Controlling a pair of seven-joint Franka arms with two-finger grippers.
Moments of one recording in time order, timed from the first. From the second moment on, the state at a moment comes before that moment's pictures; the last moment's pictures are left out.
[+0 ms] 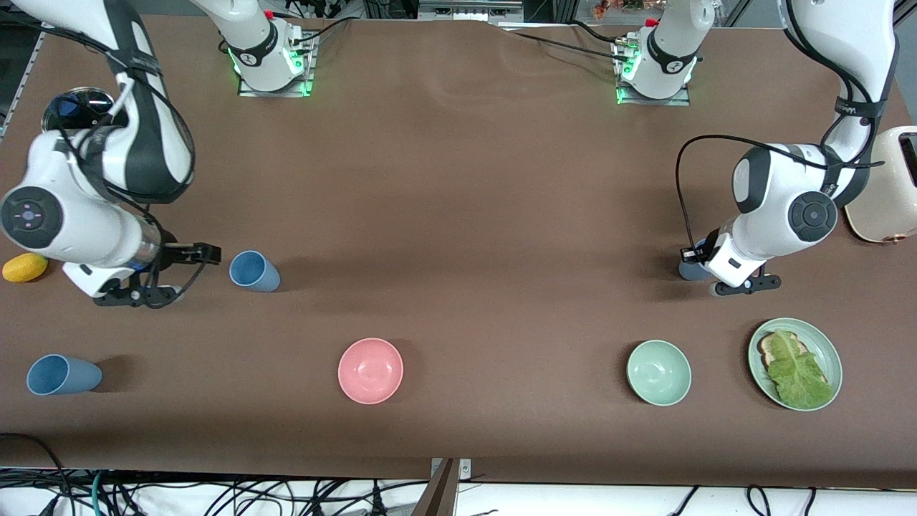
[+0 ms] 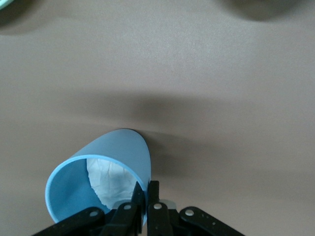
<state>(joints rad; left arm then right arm) 0.03 0.34 -0.04 -2.05 0.00 2.24 -0.18 0.13 0.38 -0.07 -1.75 -0.04 2.02 0.00</state>
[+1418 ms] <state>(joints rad) -0.56 0.53 -0.14 -1.65 -0.14 2.17 -1.13 0.14 0.43 -0.07 -1.93 0.02 2.27 -0.01</state>
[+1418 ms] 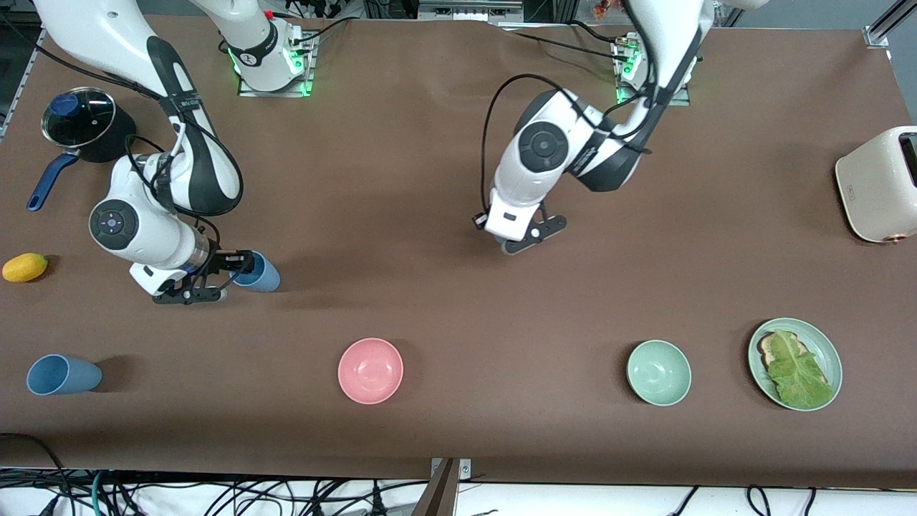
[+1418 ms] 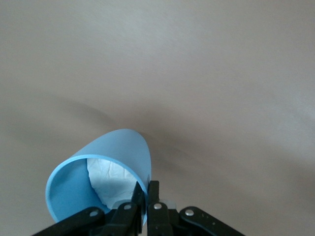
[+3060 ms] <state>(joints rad) -0.12 0.56 -0.09 -1.25 -0.07 1.58 -0.52 0.27 0.31 0.11 -1.79 0.08 1.98 0.43</state>
